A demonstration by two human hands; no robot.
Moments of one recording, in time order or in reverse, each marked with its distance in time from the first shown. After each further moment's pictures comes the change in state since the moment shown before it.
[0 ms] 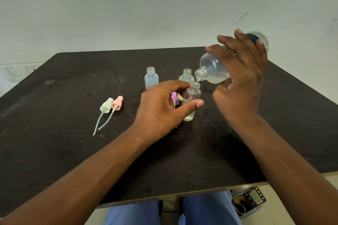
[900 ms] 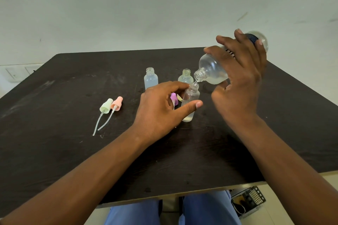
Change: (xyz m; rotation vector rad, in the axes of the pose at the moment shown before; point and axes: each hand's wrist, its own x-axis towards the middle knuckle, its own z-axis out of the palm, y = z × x) left_hand 0.001 -0.003 0.002 -0.007 0.012 -0.025; right_hand -0.001 -0.001 0.001 -0.030 0.011 -0.005
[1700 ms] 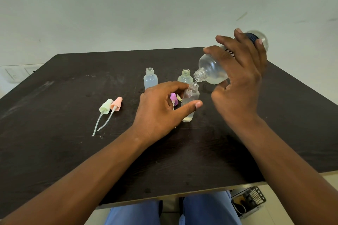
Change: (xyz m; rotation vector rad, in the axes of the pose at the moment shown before) left_hand -0.001 -0.002 0.000 -0.001 -0.005 0.003; right_hand 0.001 0.000 -0.001 0.007 -0.004 -0.003
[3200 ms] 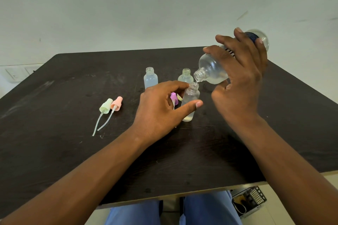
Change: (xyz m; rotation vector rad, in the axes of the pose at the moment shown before) left_hand 0.000 0.003 -0.001 0.009 -0.003 0.015; right_hand 0.000 0.000 0.000 -0.011 -0.004 0.003
